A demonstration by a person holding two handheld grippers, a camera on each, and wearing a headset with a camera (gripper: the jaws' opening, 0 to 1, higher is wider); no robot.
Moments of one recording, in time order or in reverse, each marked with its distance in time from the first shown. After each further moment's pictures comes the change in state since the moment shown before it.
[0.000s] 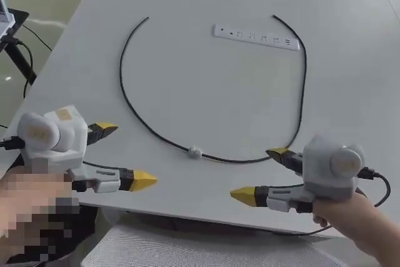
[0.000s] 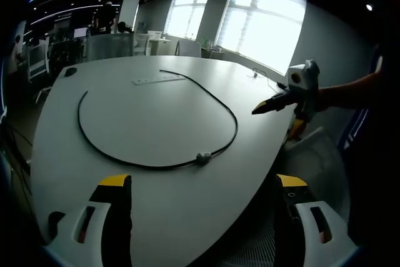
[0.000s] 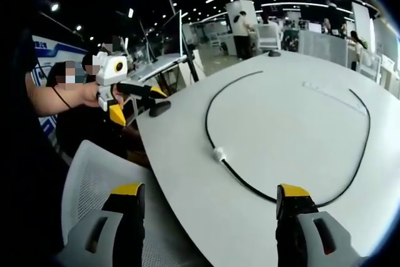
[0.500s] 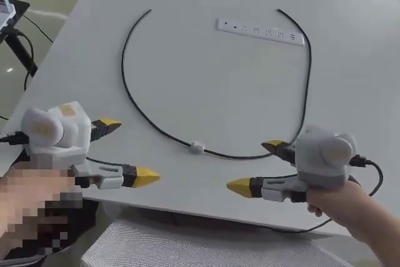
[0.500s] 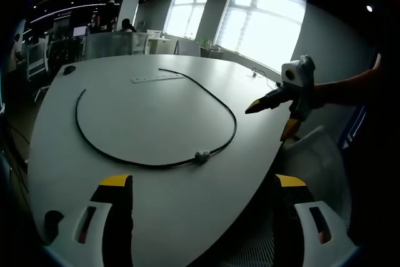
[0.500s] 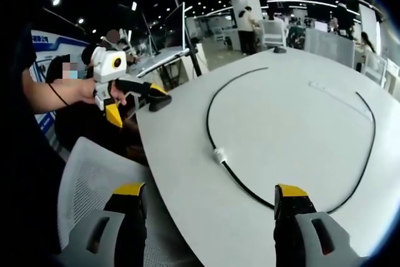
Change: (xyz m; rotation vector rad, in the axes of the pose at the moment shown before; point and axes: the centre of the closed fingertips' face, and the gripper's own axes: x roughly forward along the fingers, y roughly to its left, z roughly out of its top) left arm 0.005 -0.001 -0.005 -0.001 0.004 -0.010; right arm 0.018 -0.002 0.007 -0.032 0.045 0.013
